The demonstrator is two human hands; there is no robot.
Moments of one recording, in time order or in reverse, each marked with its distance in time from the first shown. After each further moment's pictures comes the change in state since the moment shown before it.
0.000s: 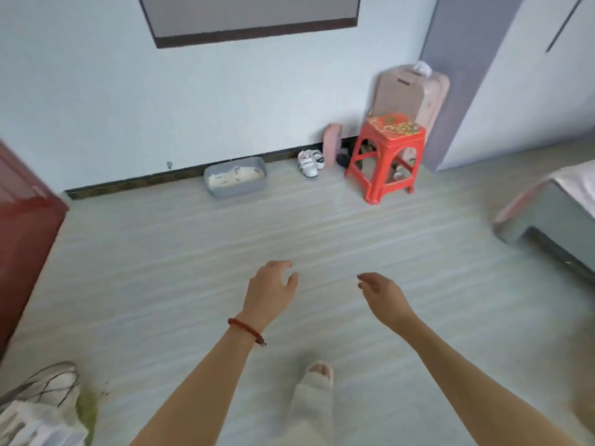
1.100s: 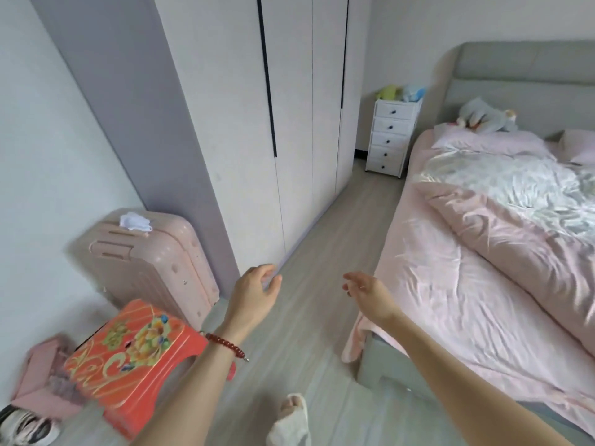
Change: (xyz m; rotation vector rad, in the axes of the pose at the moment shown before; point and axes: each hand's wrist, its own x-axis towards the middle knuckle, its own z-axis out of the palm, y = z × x) left_hand 0.875 0.789 0.412 -0.131 -0.286 0.564; right_hand 0.723 0.277 -0.814 0.262 0.630 0.287
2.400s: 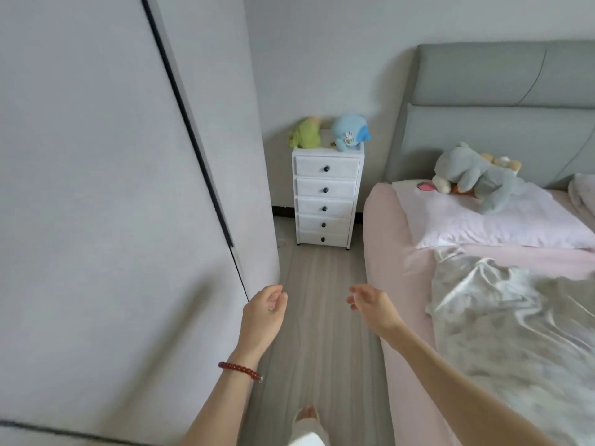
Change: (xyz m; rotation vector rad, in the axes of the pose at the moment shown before) left_hand 1.203 0.220 0.442 -0.208 -0.363 0.031; right_hand 1.181 0.052 -0.343 0.157 0.275 0.370
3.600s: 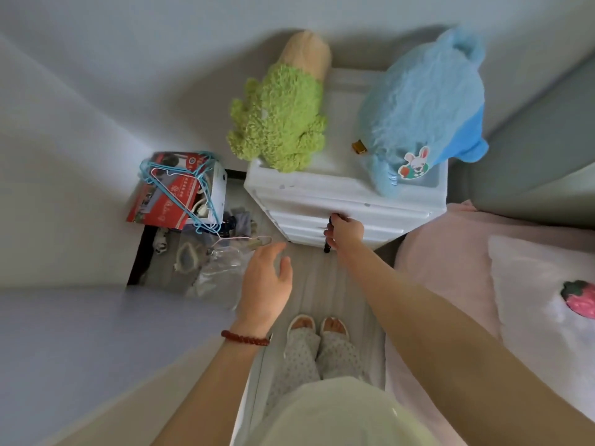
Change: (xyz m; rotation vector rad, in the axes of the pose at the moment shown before) left_hand 0.751 0.052 0.214 0.300 -0.118 -0.135; right_hand 0.856 -0.092 0.007 0.544 0.071 0.673
